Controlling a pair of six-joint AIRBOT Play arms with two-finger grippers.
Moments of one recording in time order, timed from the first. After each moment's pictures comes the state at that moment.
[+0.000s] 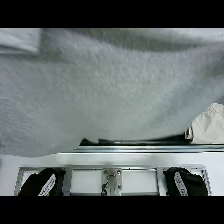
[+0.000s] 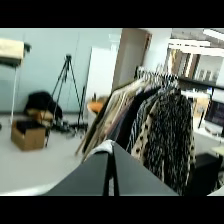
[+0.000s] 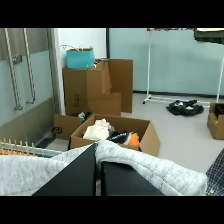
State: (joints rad) left arm 0.03 -0.85 2.02 0.84 -0.98 -1.51; right arm -0.22 -0.58 1.52 -0.83 0.85 1.20
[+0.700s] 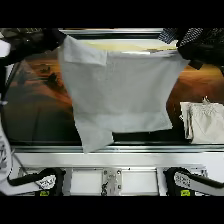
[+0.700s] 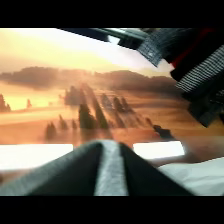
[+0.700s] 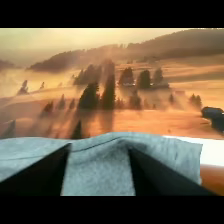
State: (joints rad) left arm -0.01 -1.45 1.69 0.85 -0.81 -1.46; right arm -0.19 -1.37 1.55 -0.87 0.85 1.17
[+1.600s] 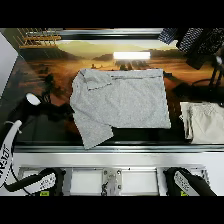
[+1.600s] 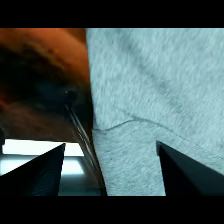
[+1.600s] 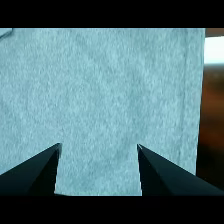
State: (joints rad) left arm 0.12 -1.32 0.82 1.08 -1.00 -1.55; right arm -0.30 -1.00 1.01 -0.94 1.07 1.20
